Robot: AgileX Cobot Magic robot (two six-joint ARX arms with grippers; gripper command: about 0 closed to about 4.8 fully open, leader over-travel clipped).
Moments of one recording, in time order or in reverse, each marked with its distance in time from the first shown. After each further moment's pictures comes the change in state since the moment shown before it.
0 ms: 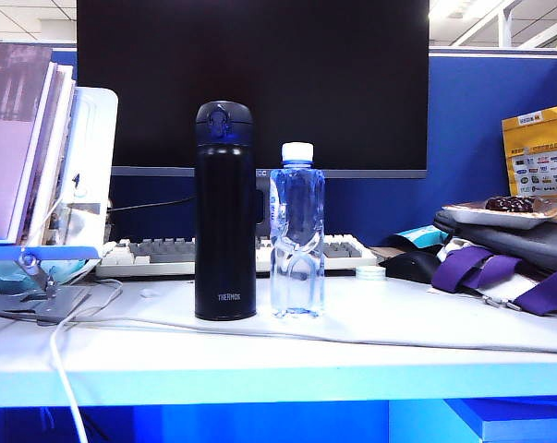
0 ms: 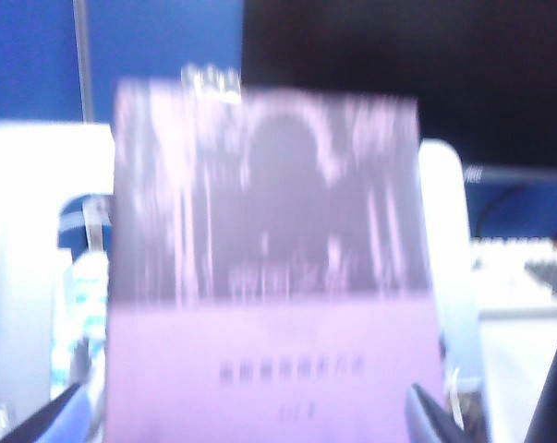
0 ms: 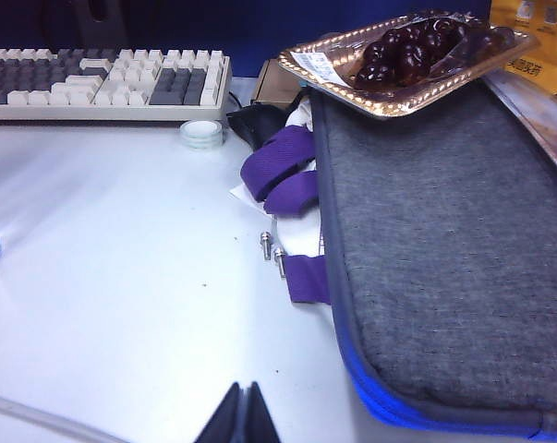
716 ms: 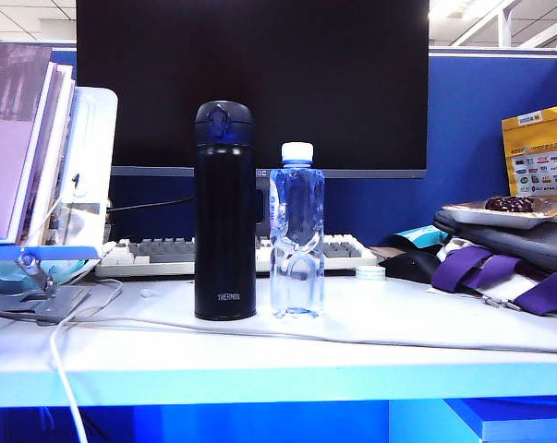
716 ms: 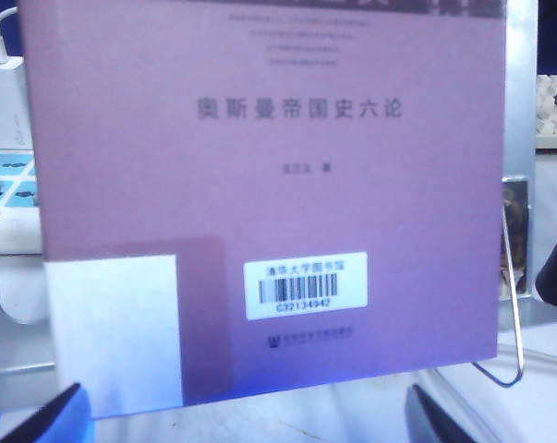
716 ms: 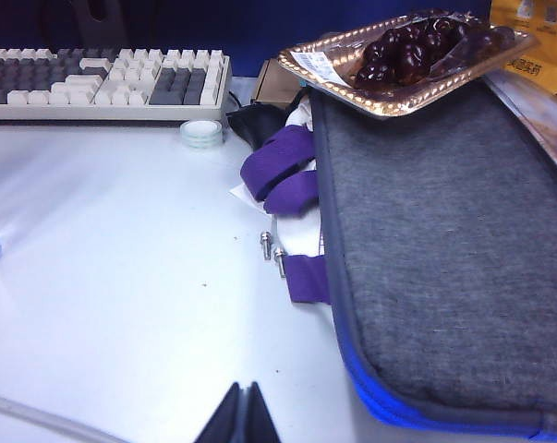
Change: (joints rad) left arm 0.000 0.000 -0.078 -0.218 0.021 0.001; right arm 0.000 0.000 0.000 0.000 0.000 0.000
